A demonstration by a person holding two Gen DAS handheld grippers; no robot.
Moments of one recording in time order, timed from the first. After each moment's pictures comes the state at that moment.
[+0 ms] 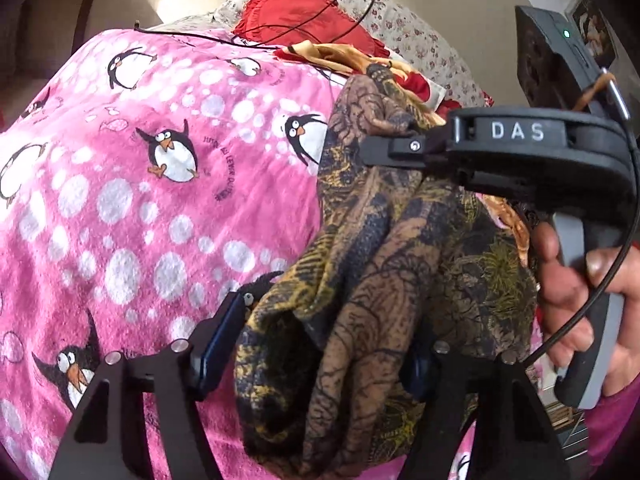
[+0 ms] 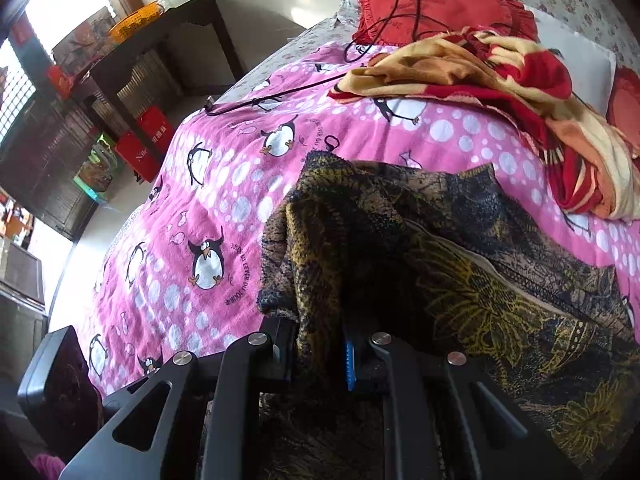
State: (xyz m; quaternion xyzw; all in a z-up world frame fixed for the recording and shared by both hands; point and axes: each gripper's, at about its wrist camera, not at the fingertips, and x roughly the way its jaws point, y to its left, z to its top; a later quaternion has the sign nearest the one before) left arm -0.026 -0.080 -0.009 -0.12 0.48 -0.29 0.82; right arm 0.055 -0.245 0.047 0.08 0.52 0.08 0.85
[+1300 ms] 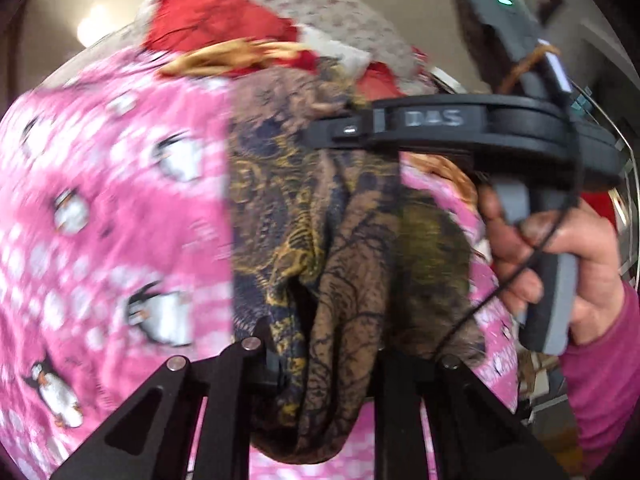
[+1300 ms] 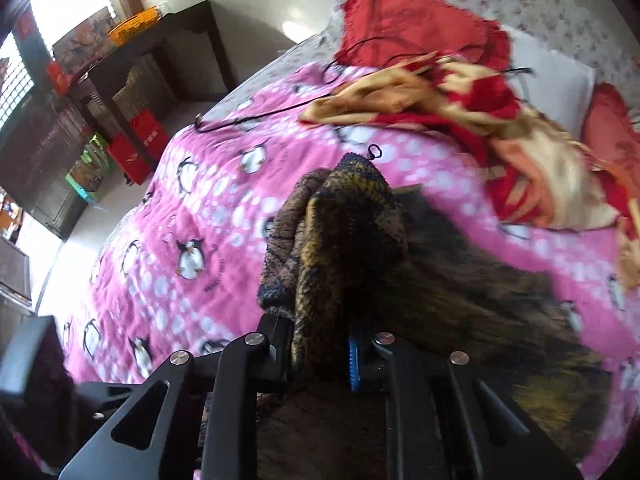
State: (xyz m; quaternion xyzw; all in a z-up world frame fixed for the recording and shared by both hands) left arm -0.058 -0.138 0.060 -0.05 0.48 -0.41 0.78; right arm 0.022 -0.295 0.092 0.04 0.49 0.05 0.87
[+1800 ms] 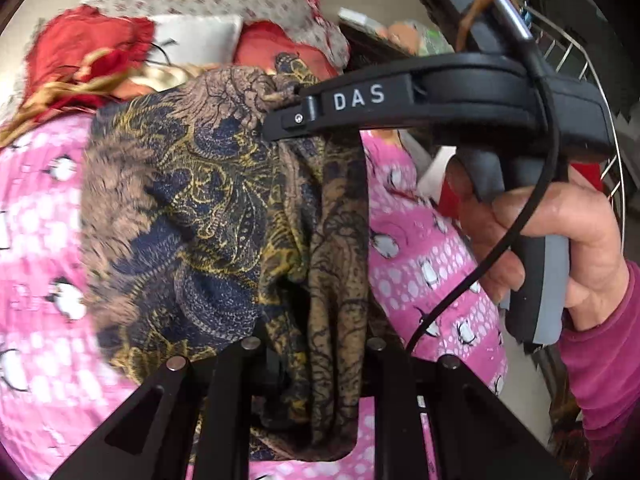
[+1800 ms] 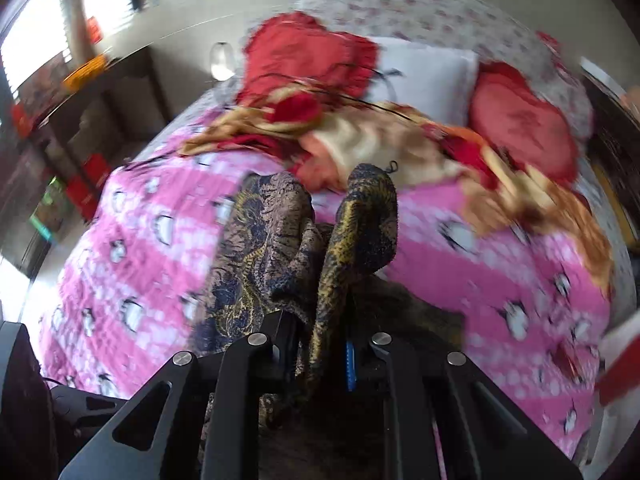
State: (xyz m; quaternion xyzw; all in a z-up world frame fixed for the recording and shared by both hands) left arm -0.142 -0.318 0.068 0.06 0.46 -0.50 0.73; right arm -0.090 -0.452 0.110 0.08 0.46 -0.06 0.88
